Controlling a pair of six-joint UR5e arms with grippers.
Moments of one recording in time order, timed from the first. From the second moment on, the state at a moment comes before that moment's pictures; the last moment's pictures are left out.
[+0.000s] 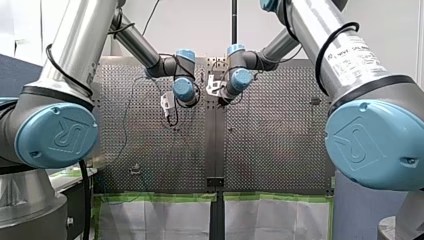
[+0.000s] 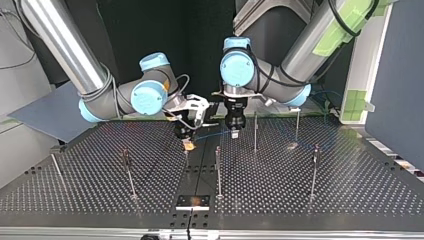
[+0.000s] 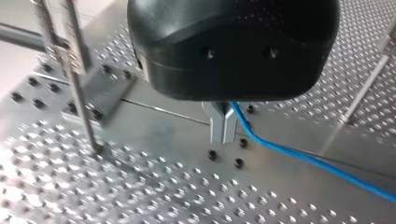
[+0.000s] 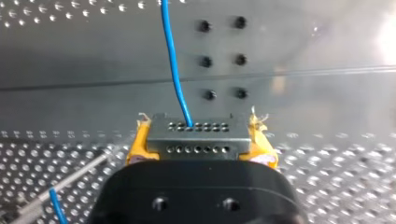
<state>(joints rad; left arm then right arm) -0.42 -1.87 -1.68 -2.80 -1.98 -1.87 2.24 -0.99 1.17 0.05 1.58 1.74</state>
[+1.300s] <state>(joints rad) -0.32 -1.75 -1.62 -2.82 -1.85 -1.86 2.20 -1.16 1.17 0.09 1.50 1.74</state>
